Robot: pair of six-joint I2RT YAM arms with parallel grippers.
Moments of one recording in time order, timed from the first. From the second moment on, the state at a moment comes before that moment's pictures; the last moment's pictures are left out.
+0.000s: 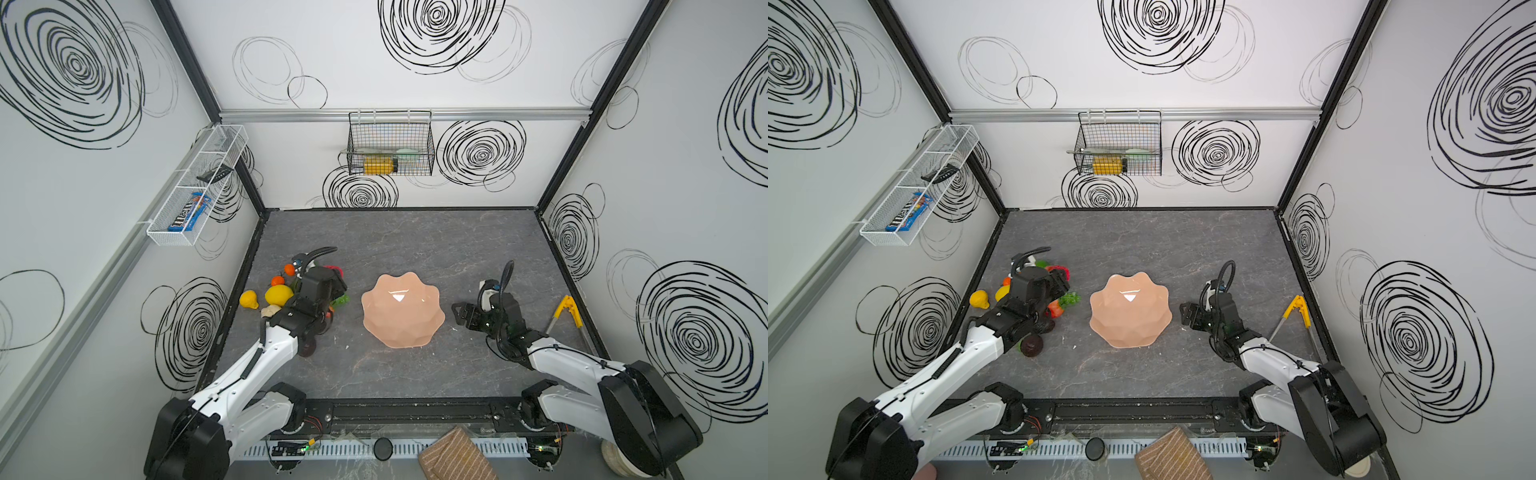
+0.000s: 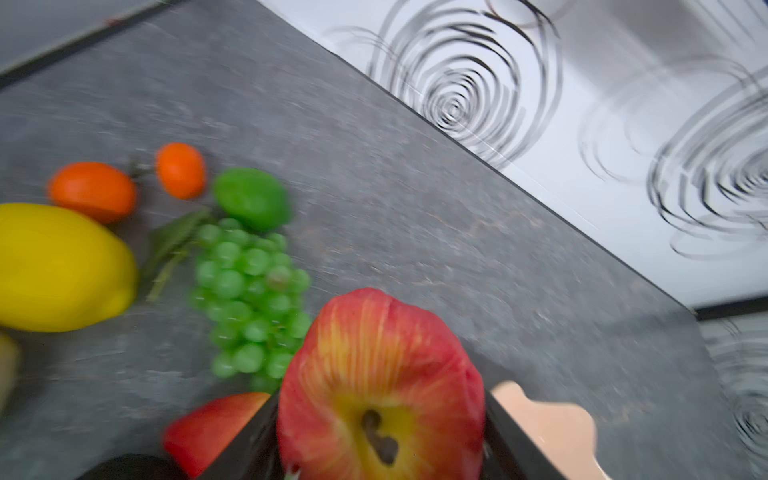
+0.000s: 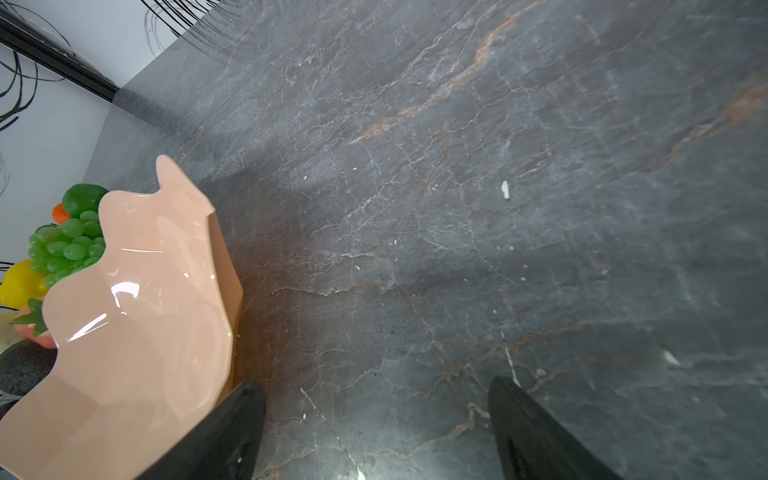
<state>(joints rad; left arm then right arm) -0.44 1.06 0.67 -0.20 -0.31 -0.76 0.41 1.15 0.27 0.23 -0.08 0.61</state>
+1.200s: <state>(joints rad) -0.90 1.69 0.93 -0.22 -0.30 -0.69 0.39 1.16 0.27 0.23 -0.08 0.62</state>
